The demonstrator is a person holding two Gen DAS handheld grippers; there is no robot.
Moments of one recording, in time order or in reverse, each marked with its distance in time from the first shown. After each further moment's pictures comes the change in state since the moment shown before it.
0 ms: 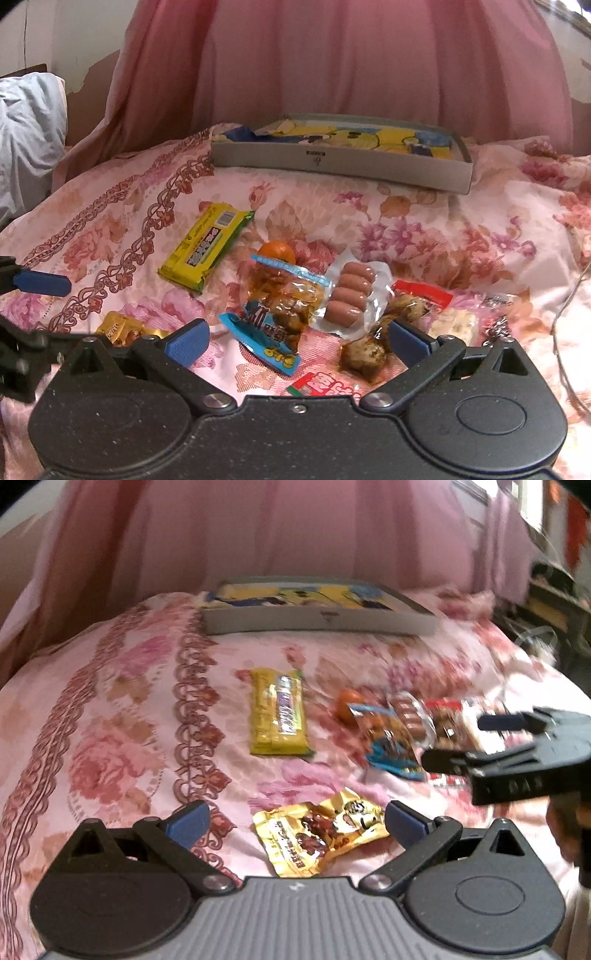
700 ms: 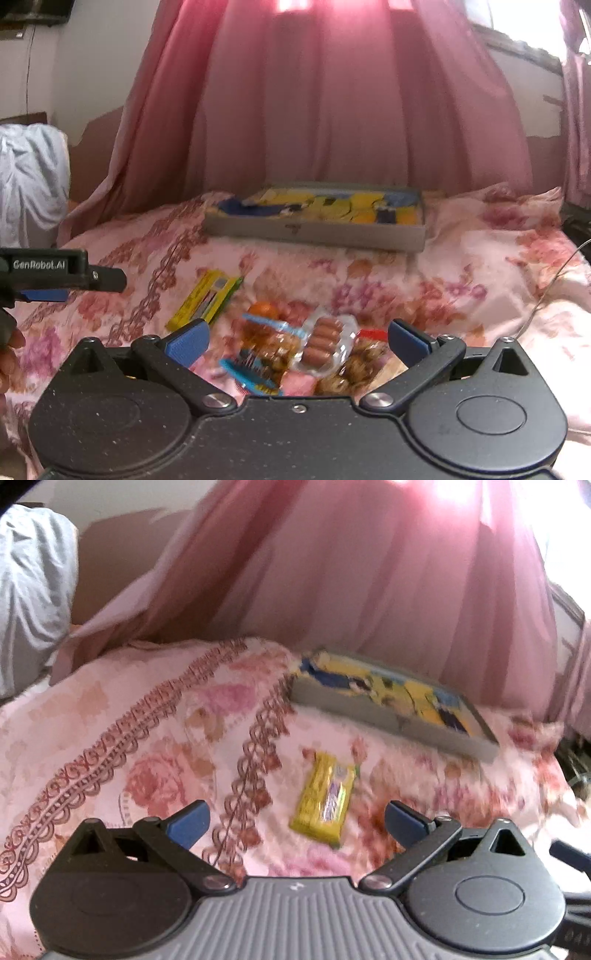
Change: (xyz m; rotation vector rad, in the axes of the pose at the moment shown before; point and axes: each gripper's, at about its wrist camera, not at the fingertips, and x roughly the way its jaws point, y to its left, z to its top) left arm -0.033 0.007 0.024 -0.377 -0.194 0.191; right arm -0.067 -0.008 0.000 0.022 -0.196 -0.035
